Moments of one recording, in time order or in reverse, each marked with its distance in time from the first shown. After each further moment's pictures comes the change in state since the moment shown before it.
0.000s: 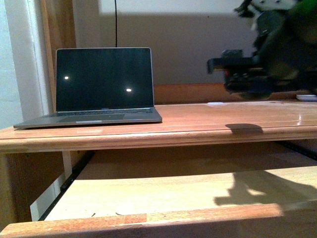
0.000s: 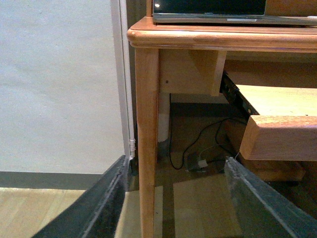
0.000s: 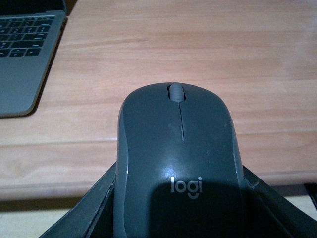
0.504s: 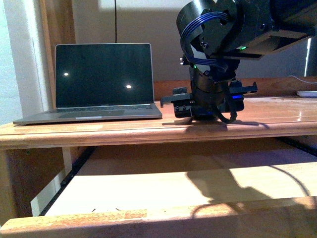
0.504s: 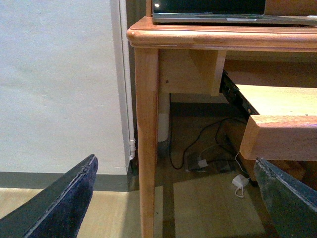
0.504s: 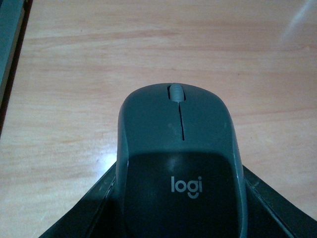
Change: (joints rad) left arm 0.000 0.000 0.000 0.000 0.000 0.000; right arm 0.063 0.476 0.476 -0.069 0.146 0.012
